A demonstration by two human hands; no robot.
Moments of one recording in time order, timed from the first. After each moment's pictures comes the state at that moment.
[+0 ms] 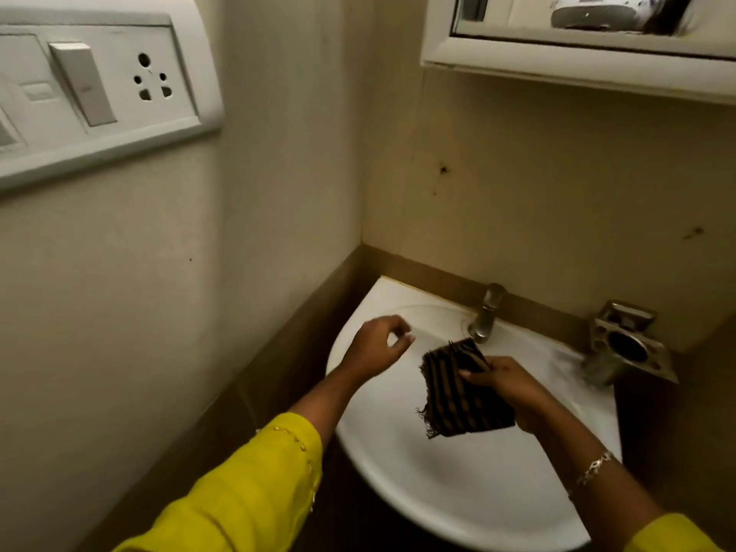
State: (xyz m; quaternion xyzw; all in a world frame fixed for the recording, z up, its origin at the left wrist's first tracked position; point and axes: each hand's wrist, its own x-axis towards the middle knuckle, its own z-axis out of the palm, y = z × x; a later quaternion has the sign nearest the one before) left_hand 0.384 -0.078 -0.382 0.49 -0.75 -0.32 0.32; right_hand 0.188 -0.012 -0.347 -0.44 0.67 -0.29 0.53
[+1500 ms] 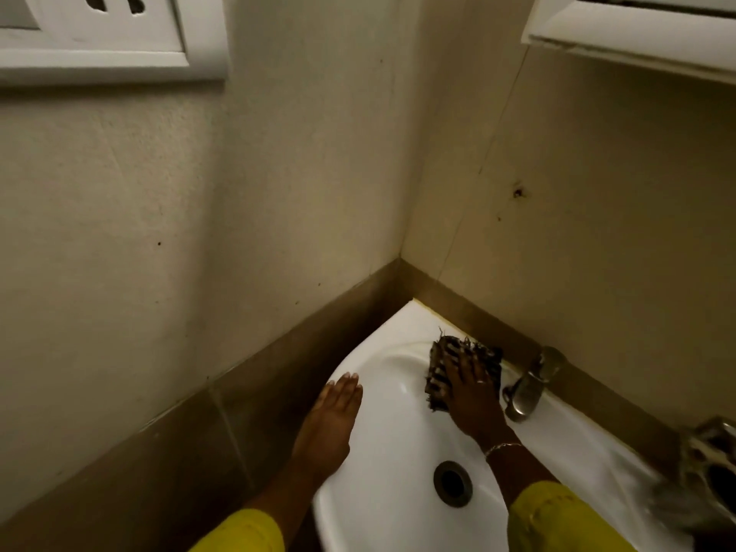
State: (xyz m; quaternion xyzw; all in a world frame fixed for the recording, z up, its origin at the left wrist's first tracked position) left_hand 0.416 -0.081 -0.518 0.64 -0.77 0.02 0.05; right_hand 0.187 -0.181 -0.498 -0.77 0.64 0.03 0.03
